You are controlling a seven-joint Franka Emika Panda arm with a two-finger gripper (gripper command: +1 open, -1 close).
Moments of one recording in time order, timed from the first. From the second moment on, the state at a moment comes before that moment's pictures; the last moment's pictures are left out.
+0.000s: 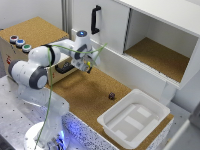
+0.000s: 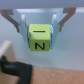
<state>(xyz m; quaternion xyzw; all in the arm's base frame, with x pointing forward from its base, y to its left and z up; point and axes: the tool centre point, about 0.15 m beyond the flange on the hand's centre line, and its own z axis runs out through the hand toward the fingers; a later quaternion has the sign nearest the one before) 0.397 0.131 0.443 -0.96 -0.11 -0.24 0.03</state>
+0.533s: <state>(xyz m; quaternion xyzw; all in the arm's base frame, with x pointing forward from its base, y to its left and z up) 0.374 0.252 0.510 -0.92 -0.26 -0.28 0.07</state>
